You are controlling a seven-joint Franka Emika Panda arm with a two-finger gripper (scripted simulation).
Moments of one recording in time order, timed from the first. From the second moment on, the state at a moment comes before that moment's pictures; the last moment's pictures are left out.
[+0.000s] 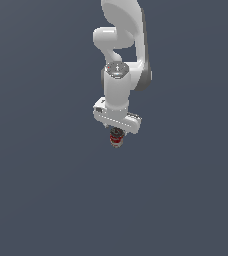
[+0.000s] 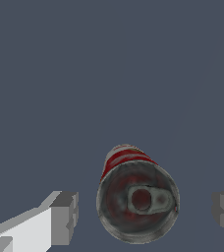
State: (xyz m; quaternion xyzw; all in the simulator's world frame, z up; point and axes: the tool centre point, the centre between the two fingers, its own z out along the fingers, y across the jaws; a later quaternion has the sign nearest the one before) arm -0.063 0.009 0.135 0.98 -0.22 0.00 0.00
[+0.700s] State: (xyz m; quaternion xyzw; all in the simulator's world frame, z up) arm -0.075 0.014 0.125 0.97 -0.25 0.00 0.00
